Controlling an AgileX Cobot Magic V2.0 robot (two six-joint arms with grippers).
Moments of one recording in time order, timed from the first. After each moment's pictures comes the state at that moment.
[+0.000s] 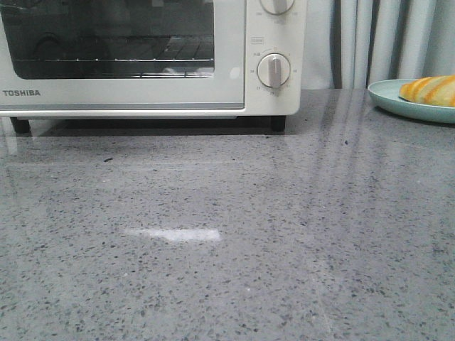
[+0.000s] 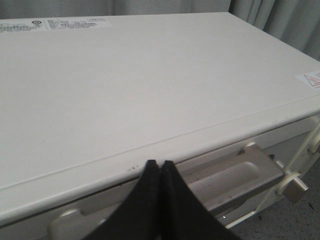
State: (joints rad) left arm -0.25 1.32 -1.05 -1.12 0.34 1.14; right arm 0.04 0.31 -0.49 0.03 0.40 0.17
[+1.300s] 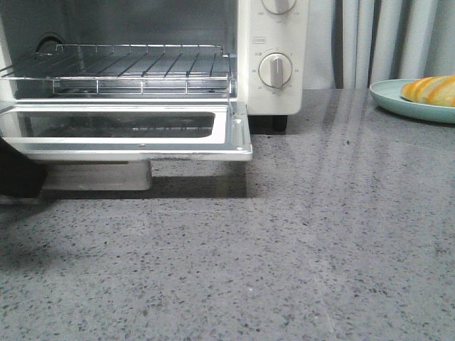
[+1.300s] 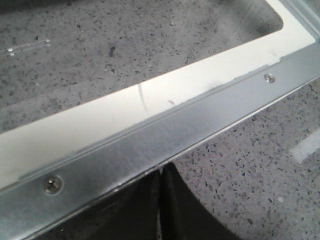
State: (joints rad) left arm -0.32 1.12 -0.50 -1.06 0.45 1.10; right arm 0.04 0.32 -0.51 0.01 0.44 0.16
